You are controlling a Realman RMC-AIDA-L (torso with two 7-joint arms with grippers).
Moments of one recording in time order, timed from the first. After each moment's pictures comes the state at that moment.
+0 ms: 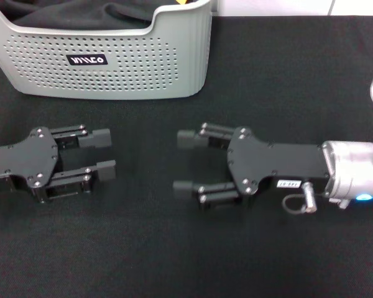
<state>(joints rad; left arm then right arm) -0.34 -1.93 0.78 0.58 1.72 1.92 -1.28 0.72 2.00 -2.15 -0.30 -0.46 -1.52 0.94</state>
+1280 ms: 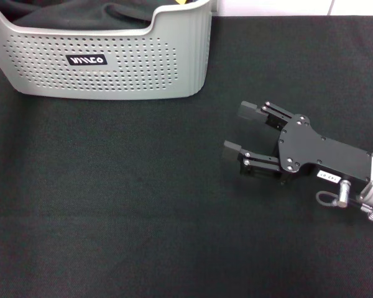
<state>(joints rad) -0.60 -2.08 0.84 1.51 2.48 1.07 -1.74 0.52 2.02 -1.95 -0.29 -0.46 -1.51 0.83</state>
